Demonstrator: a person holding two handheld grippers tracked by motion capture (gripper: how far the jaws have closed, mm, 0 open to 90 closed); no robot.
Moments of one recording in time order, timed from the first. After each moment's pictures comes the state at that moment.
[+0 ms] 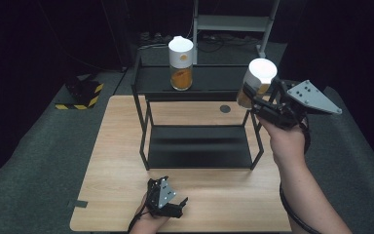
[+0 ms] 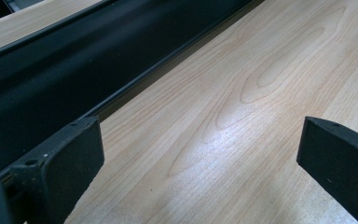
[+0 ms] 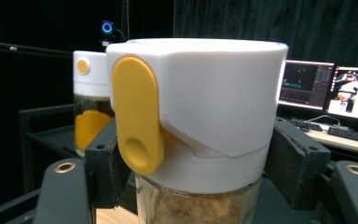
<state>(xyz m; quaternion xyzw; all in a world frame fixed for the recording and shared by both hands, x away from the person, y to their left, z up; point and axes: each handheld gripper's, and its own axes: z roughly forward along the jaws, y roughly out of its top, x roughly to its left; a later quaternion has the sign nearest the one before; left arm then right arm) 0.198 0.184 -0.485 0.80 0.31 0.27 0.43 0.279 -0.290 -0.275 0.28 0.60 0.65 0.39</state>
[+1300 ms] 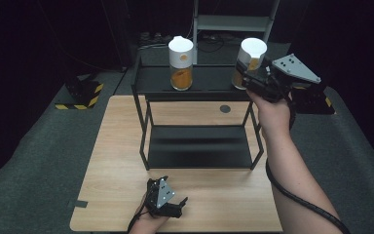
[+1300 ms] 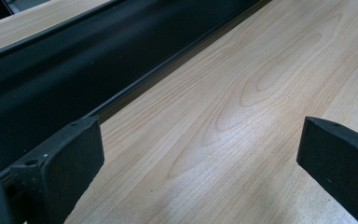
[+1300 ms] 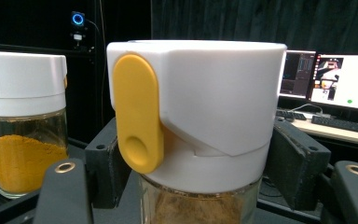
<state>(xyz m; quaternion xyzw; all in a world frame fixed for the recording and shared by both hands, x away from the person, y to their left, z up) 0.198 0.188 -0.486 0.80 0.31 0.27 0.43 0.335 -0.262 -0.259 0.31 0.59 0.63 0.39</state>
